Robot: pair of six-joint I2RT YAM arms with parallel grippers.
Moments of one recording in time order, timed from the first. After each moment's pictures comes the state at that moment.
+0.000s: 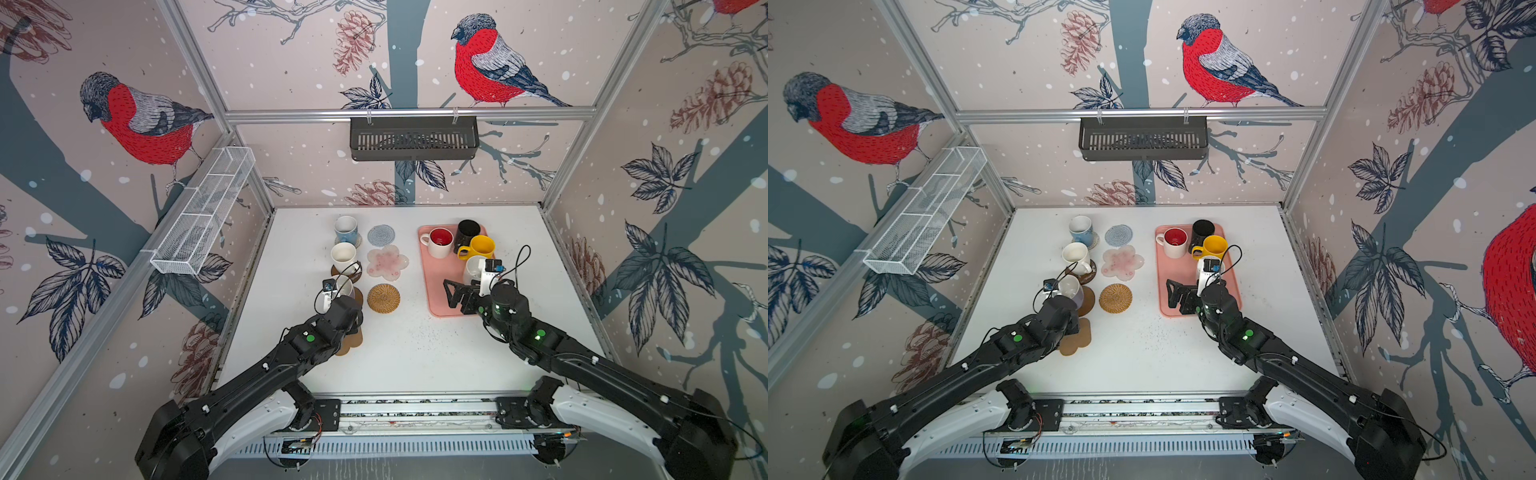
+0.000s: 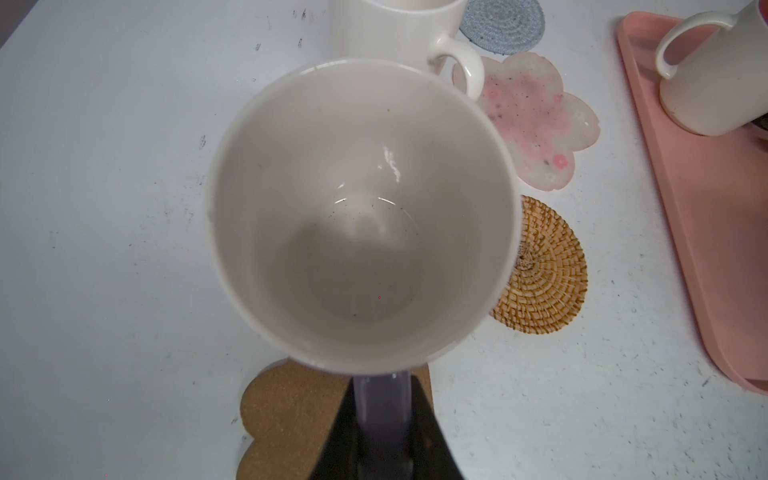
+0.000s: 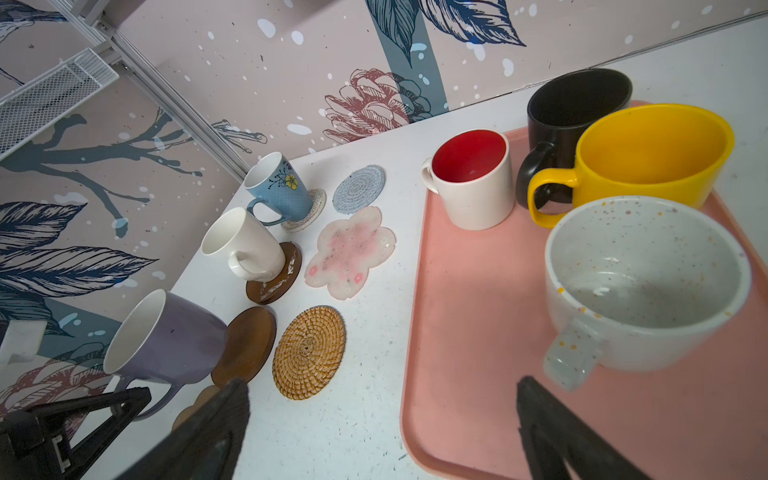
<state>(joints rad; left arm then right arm) -0.70 0.90 0.52 -0.51 -0.47 -0.70 0.76 0.91 0.51 0.05 0.22 0.57</state>
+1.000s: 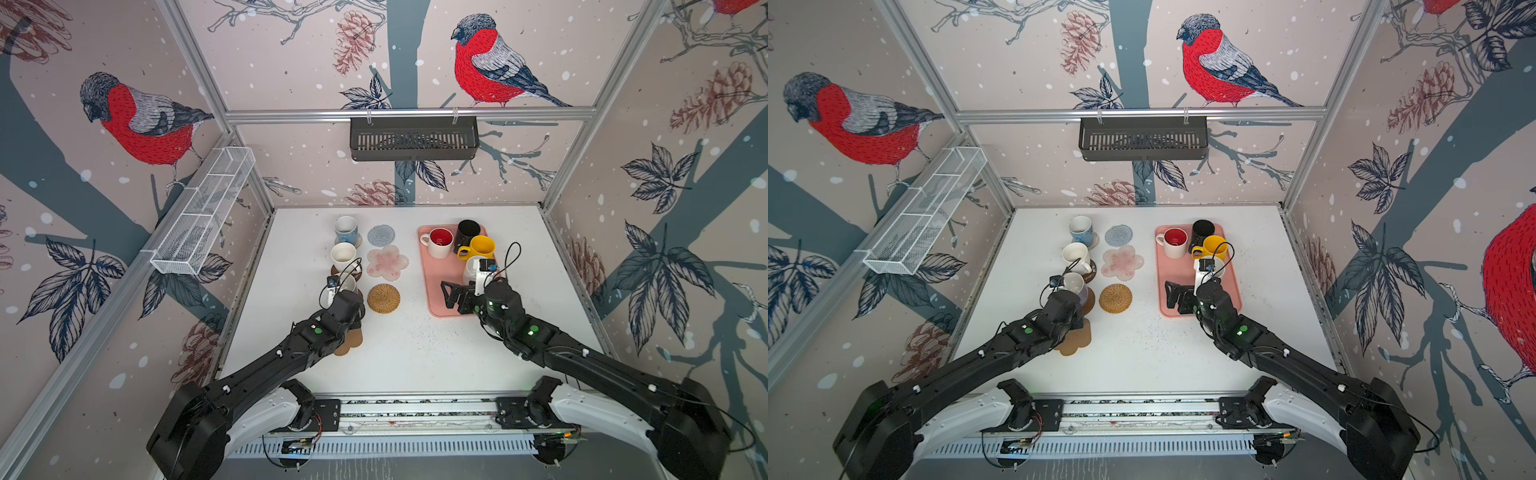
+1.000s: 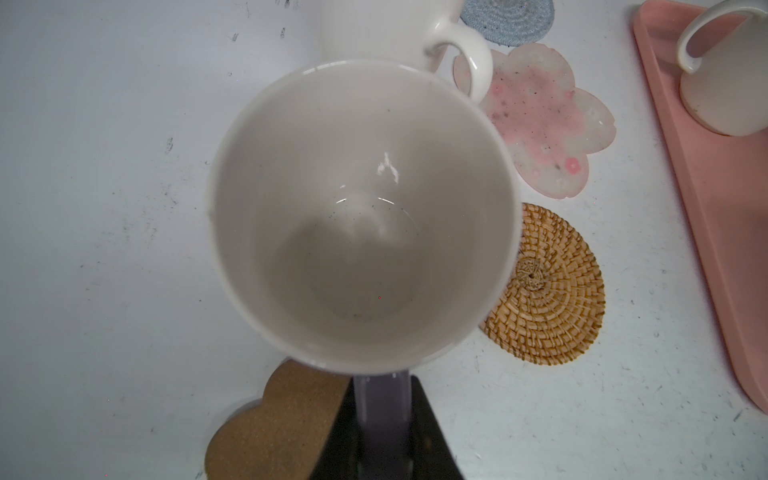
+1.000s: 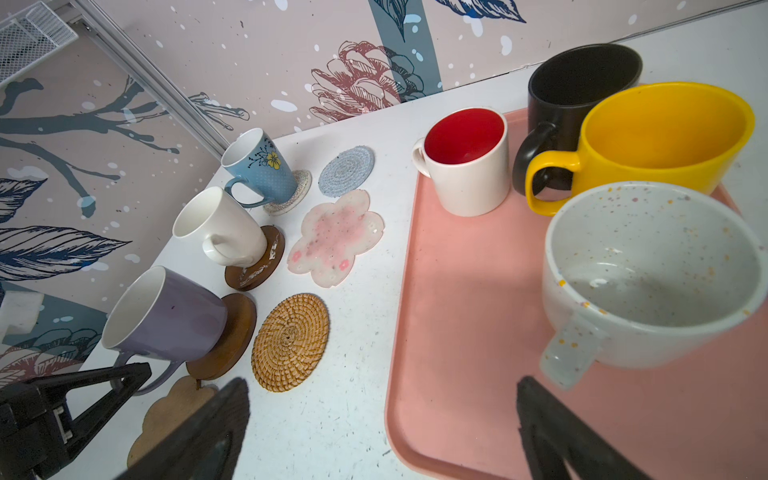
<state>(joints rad) -0.64 1.02 0.50 -0.36 -0.42 -0.65 0.74 0.98 0.52 0.05 0.21 0.55</state>
